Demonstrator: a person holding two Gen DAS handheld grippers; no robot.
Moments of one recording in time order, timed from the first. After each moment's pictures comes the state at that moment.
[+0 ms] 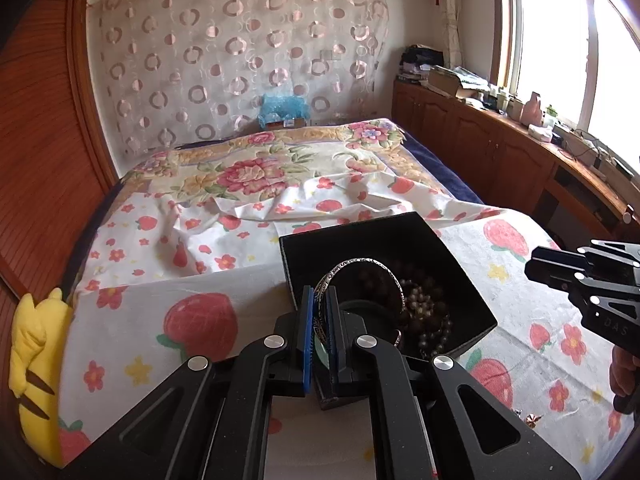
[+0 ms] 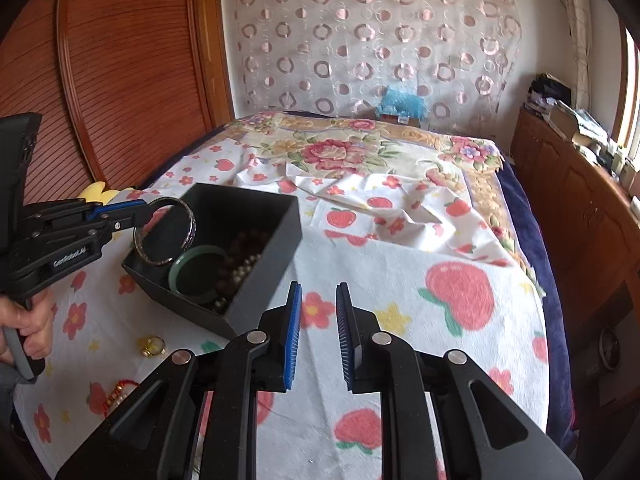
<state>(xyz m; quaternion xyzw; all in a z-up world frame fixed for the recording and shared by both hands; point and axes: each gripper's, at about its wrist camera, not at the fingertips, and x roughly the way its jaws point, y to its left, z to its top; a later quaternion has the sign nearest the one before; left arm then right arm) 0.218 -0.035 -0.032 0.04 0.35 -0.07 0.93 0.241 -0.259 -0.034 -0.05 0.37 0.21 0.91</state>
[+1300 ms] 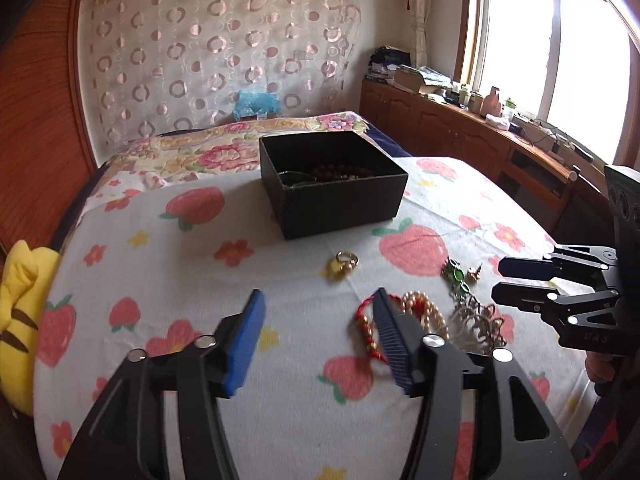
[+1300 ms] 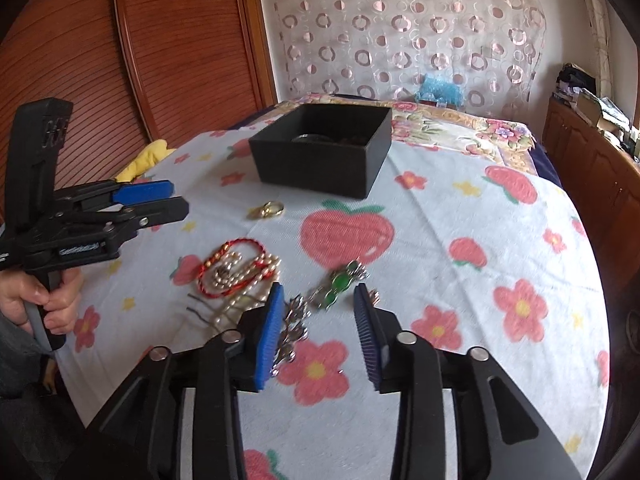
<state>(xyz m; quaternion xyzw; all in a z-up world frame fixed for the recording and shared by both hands) 0.072 -0.015 -0.066 0.02 0.35 -0.13 0.93 0.092 -0.242 -0.074 -0.05 0.38 0.28 0.88</state>
